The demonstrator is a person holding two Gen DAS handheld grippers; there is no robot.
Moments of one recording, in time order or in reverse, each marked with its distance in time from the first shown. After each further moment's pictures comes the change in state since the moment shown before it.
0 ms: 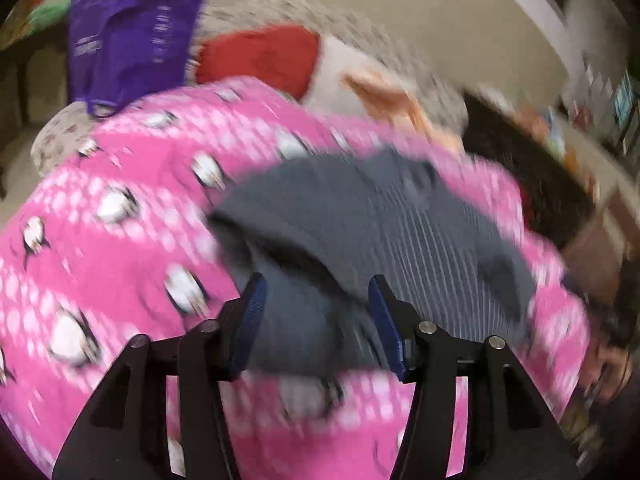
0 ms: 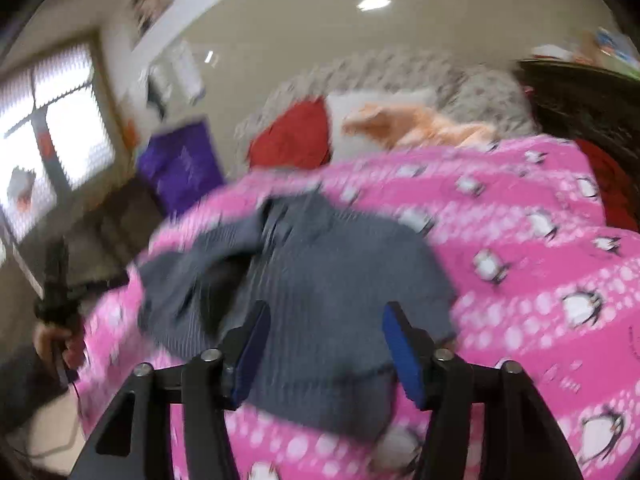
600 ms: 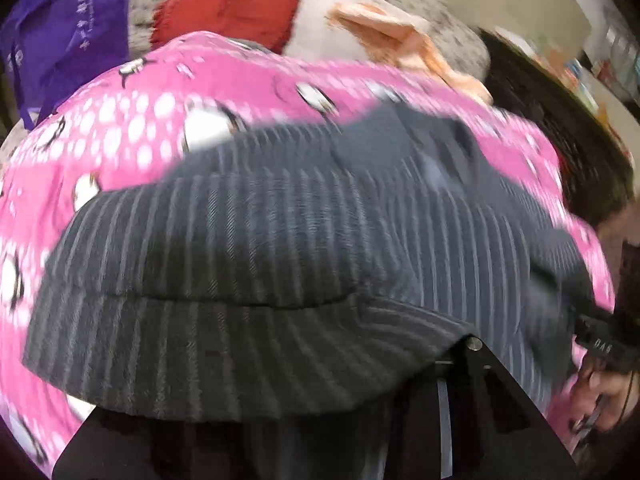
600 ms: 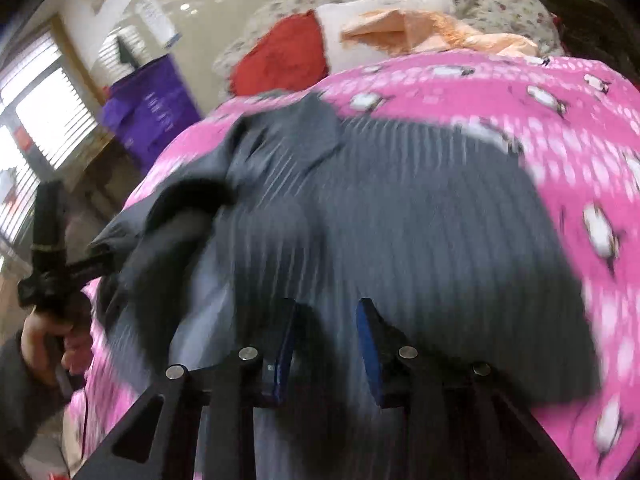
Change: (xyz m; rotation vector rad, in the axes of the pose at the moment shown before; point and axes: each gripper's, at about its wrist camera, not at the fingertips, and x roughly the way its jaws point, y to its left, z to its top) left arm 0.146 -0.029 0.091 -0.002 0.166 0.066; right arm 0.152 -0.014 0.032 0.116 0.229 0.027
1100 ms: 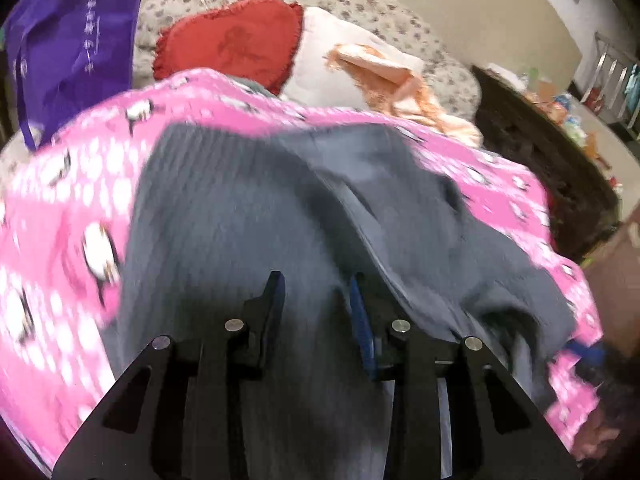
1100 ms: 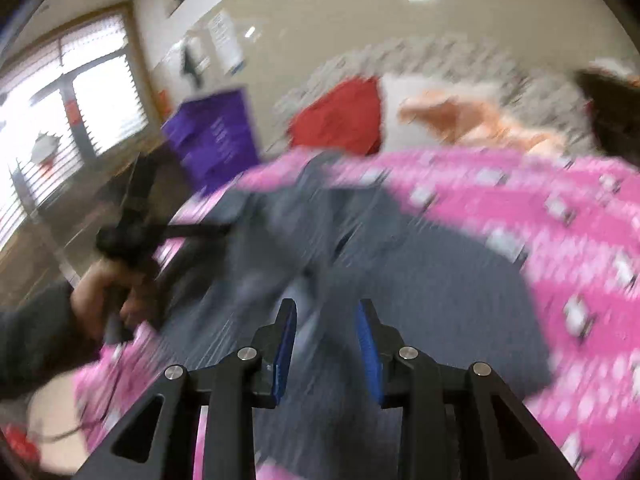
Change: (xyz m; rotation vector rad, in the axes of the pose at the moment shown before) left arm -0.027 0.007 0.000 -0.005 -0.100 -0.093; right arm -0.079 0.057 -0.027 -0.224 -0.146 0.096
